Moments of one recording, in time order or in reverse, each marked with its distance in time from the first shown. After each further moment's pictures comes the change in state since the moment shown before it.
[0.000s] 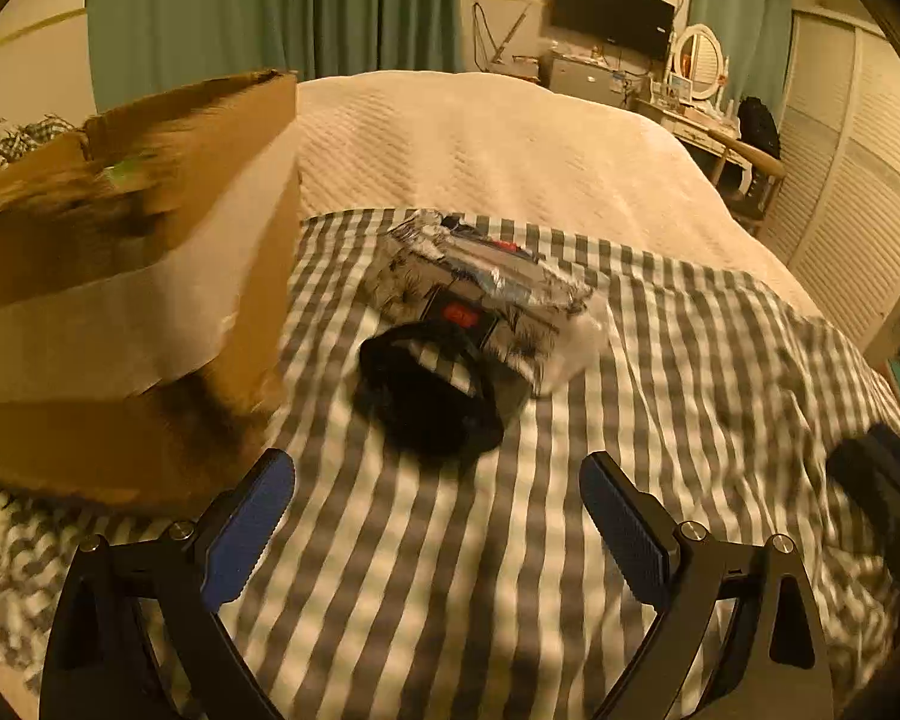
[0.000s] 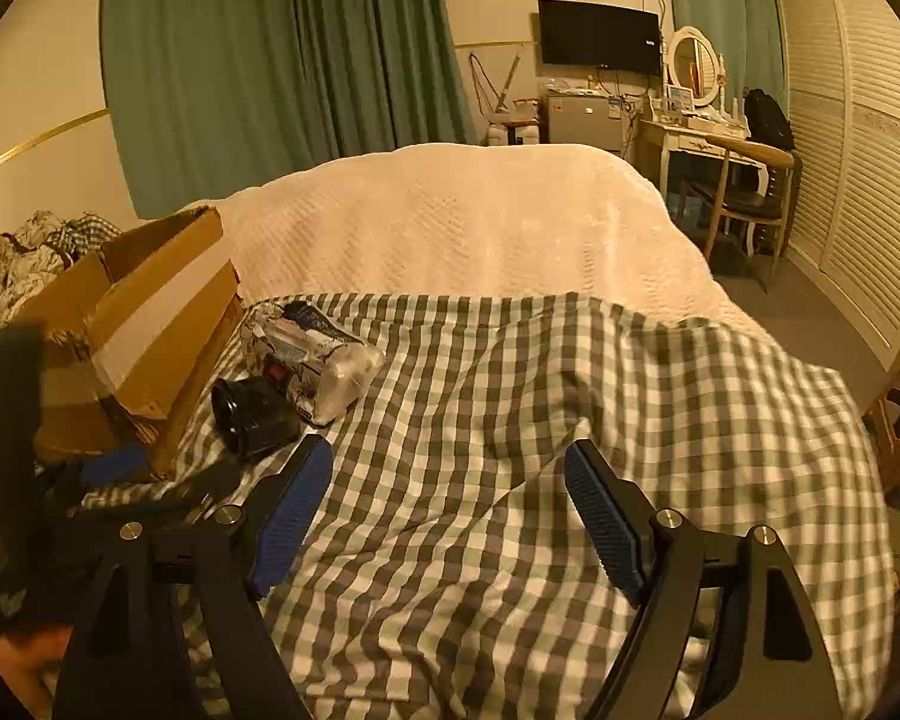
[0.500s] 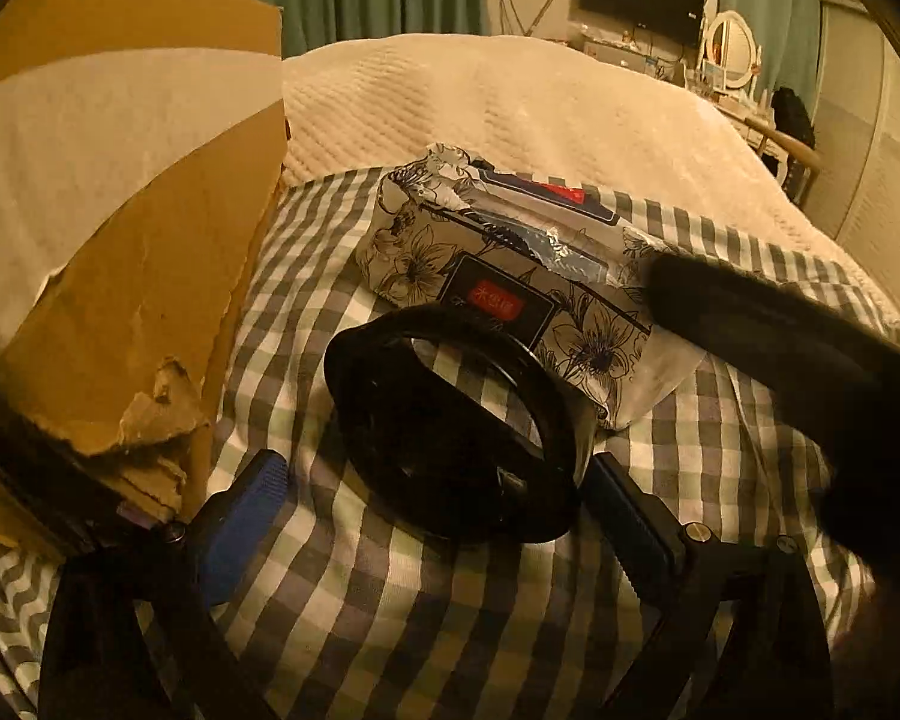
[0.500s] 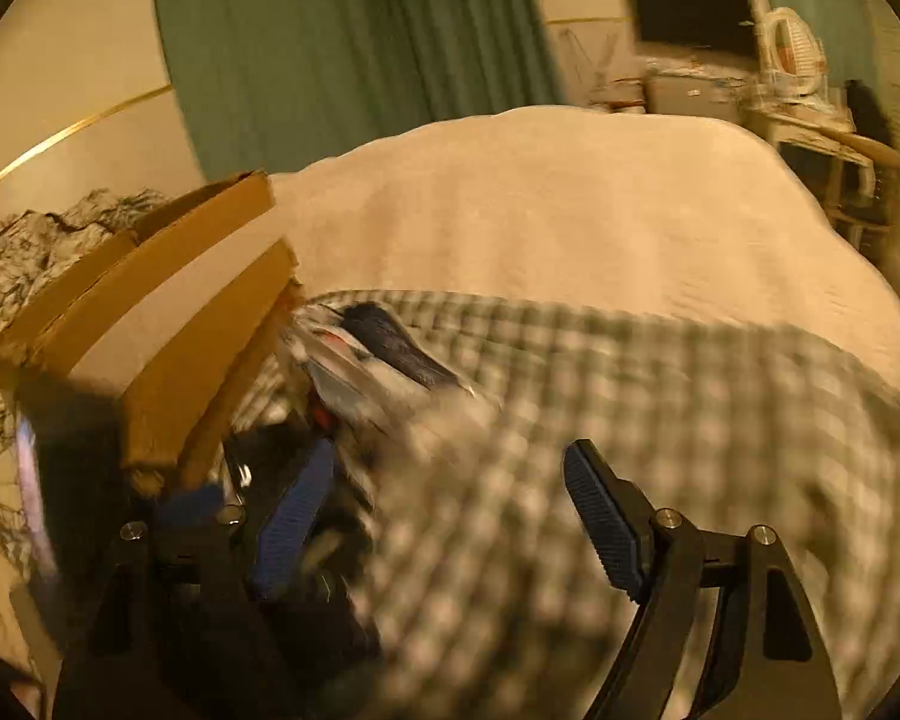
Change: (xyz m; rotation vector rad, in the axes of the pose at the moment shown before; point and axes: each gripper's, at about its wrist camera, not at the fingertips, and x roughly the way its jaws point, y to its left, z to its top) left arm 0.064 0.006 -0.004 -0.014 0.024 0.064; right arm 0.144 0.043 0.041 -0.083 0.092 0.271
